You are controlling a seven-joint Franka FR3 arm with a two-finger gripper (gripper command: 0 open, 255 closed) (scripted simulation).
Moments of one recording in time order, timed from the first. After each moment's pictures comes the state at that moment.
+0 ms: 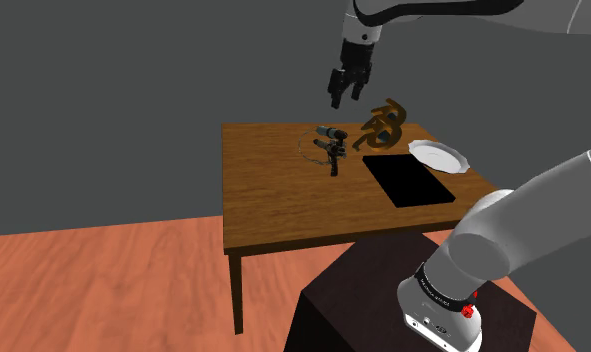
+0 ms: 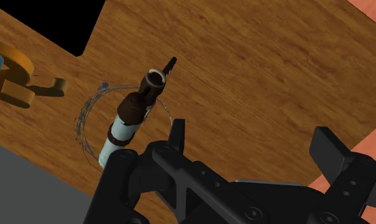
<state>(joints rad) -0.06 -0.34 -0.01 -2.06 -0.06 1.73 -0.07</state>
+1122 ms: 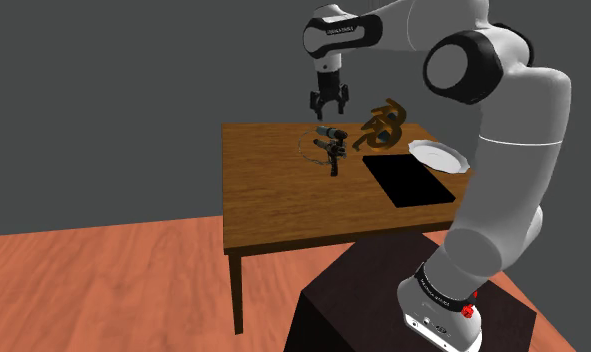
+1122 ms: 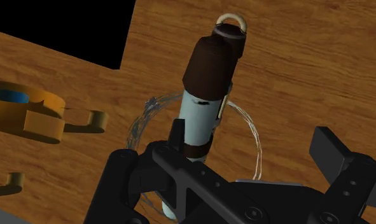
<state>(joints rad) -0.15 0.38 -0.09 -1.49 -0.10 1.61 0.06</state>
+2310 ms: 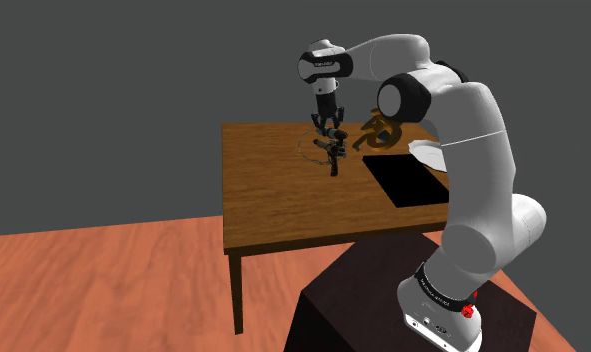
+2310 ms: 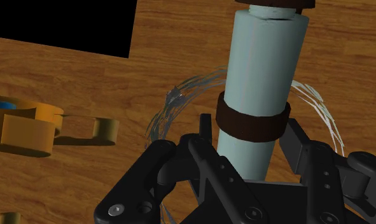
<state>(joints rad) -0.23 0.77 -0.13 -1.12 -0.08 1.52 0.10</state>
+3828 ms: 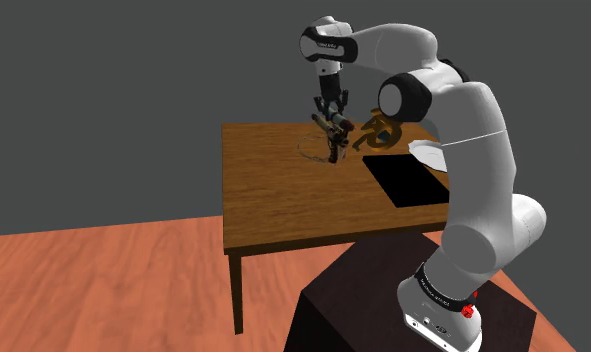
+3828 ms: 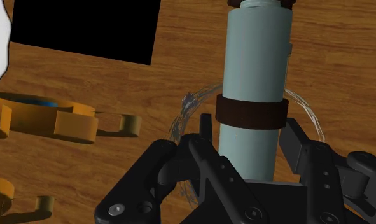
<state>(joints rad) -0.23 0.77 -0.14 -0.95 -0.09 1.35 0.08</state>
